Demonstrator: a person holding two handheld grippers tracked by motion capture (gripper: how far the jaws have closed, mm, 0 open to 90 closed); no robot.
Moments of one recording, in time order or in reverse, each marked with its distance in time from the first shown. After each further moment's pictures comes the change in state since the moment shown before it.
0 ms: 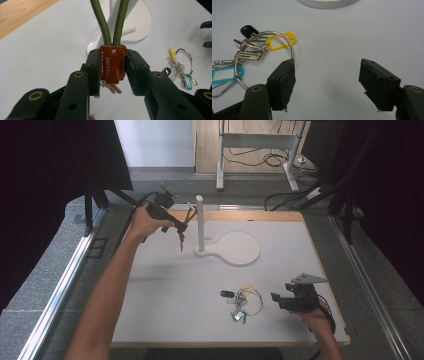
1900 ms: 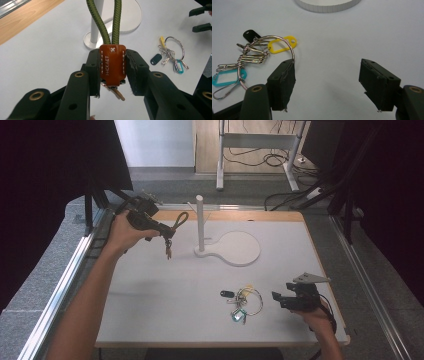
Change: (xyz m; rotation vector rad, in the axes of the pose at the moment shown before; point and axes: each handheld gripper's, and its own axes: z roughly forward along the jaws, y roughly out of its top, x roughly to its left) left arm -0.037 -0.040 -0.056 -0.055 0.055 0.068; right arm -0.002 0.001 -0.004 -0.017 0.008 0.016
